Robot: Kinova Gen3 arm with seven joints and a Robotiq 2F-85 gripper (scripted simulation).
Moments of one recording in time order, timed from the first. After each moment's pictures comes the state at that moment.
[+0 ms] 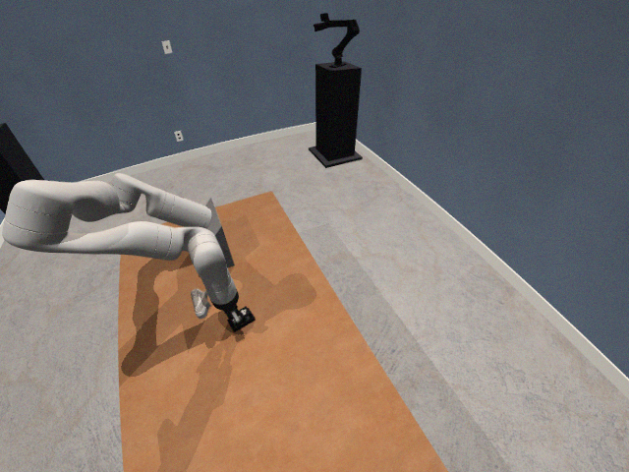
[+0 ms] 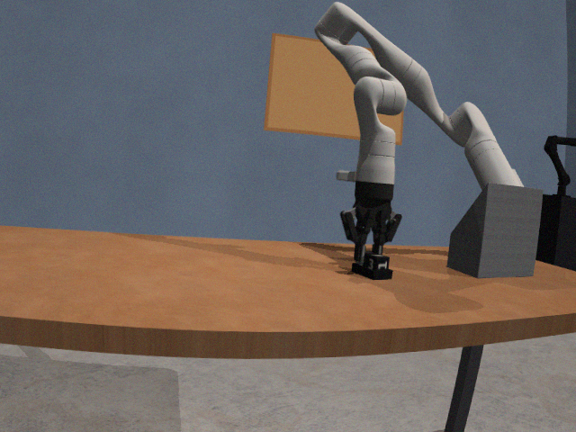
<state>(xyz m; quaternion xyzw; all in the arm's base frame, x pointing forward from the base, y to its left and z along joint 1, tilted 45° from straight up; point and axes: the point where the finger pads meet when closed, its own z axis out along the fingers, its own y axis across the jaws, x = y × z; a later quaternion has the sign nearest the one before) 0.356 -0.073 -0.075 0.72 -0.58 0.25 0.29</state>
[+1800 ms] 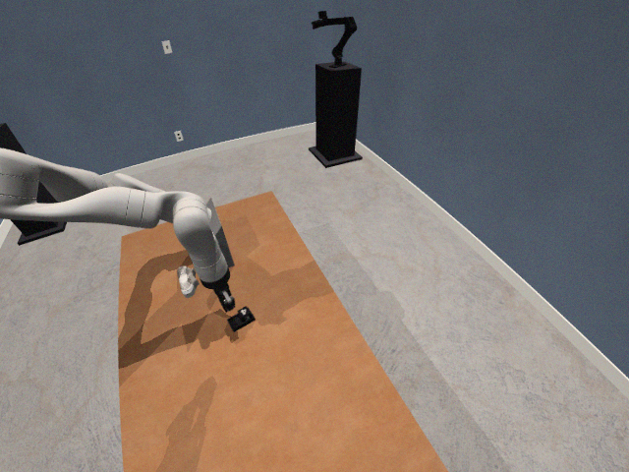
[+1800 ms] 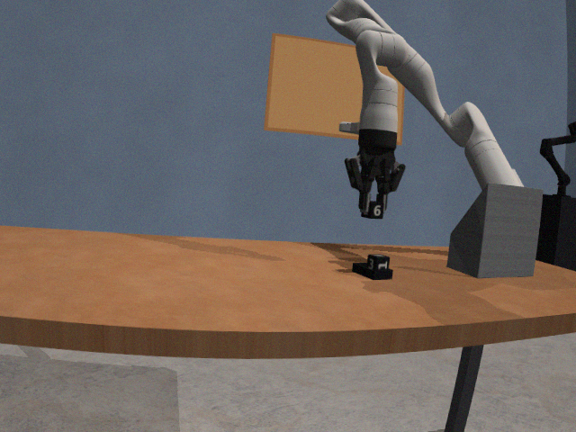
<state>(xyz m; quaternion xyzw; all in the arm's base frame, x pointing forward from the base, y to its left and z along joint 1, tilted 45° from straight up) 0.353 -0.003 -0.003 0.73 -0.57 0.25 0.29</state>
